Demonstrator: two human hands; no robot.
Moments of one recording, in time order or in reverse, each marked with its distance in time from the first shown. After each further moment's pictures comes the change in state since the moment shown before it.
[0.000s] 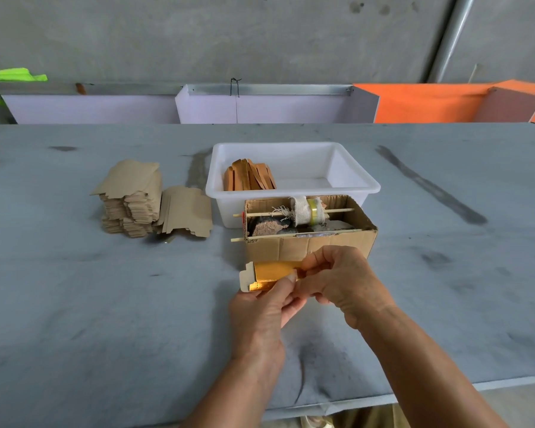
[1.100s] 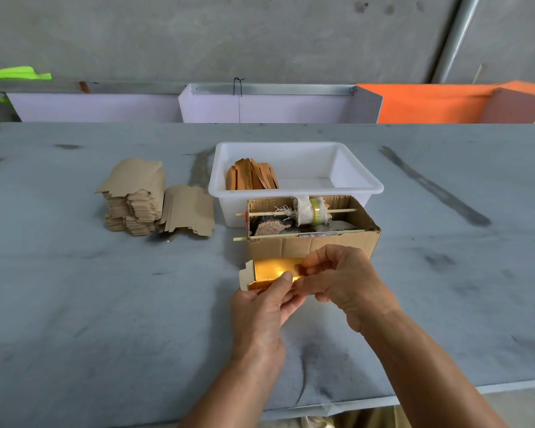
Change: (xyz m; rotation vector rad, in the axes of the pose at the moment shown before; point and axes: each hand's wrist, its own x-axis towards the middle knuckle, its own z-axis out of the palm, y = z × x) left_hand 0.001 0.001 -0.002 -0.023 -0.026 0.049; right_hand 0.000 0.001 0.001 0.076 -0.023 -0.045
